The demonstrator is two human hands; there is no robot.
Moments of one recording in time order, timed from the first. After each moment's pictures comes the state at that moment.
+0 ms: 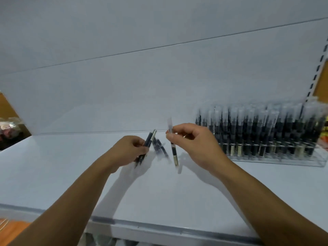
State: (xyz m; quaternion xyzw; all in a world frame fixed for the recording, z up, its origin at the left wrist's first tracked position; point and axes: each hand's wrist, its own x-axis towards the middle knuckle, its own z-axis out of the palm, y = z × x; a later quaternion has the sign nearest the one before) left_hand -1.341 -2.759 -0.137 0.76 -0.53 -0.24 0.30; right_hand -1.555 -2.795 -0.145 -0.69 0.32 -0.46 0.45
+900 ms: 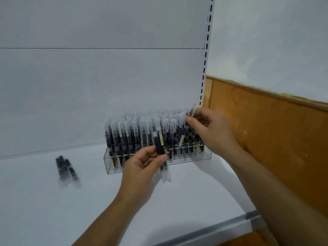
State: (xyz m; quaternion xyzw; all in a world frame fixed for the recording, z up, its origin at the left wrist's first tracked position) left_hand -1.575 -2.780 -0.179 0.36 -0.48 -0.52 0.61; right_hand -1.767 -2.824 -0.120 -0.67 0.51 -0.52 0.12
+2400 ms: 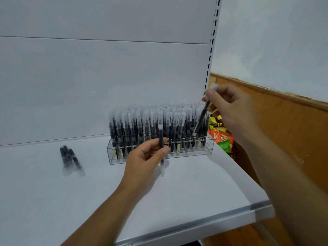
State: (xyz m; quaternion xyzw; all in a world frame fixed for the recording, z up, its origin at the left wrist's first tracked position) left_hand -1.574 -2.773 -0.175 0.35 -0.49 -0.52 0.60; right_hand -1.777 -2.808 -0.084 -0.59 0.46 -0.64 0.21
